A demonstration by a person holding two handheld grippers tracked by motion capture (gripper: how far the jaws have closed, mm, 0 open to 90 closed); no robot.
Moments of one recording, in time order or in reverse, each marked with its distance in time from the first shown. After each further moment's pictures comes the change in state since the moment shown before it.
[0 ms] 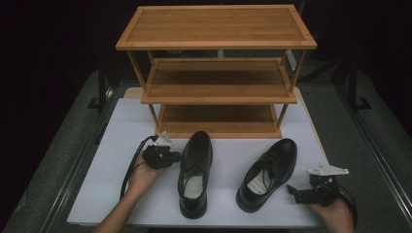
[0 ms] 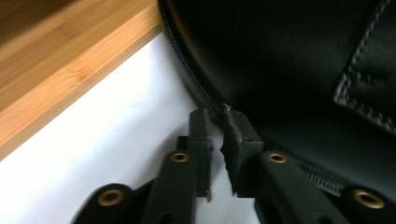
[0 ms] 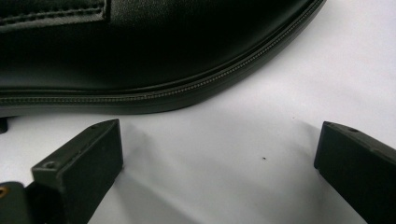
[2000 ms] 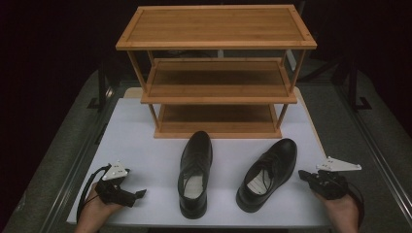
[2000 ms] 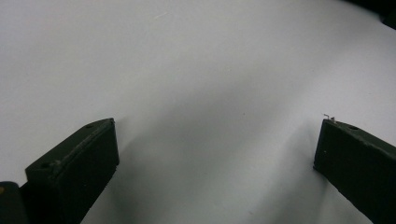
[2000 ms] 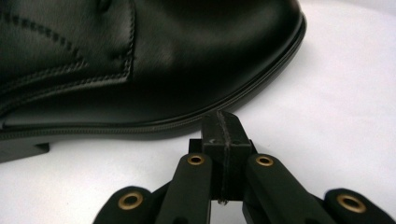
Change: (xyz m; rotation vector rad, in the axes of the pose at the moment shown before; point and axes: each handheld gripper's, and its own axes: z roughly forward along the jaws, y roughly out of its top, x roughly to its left) left arm 0.001 -0.120 -0.080 -0.023 0.077 -0.085; right arm -0.009 0.017 -0.024 -0.063 0.034 -0.004
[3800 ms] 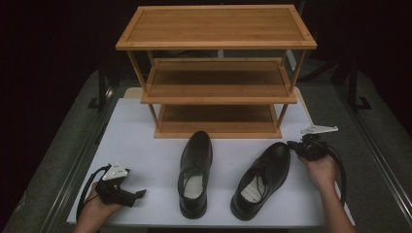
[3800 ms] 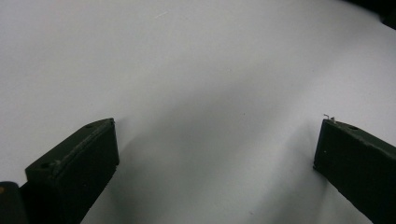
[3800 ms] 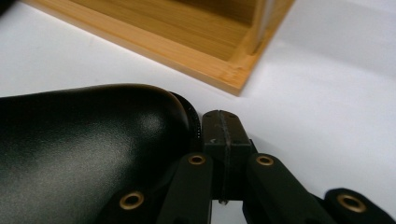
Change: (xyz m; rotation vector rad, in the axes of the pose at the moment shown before) left arm 0.000 0.000 0.000 -0.002 -0.001 -0.002; right arm -0.044 0.064 0.076 0.007 0.007 0.033
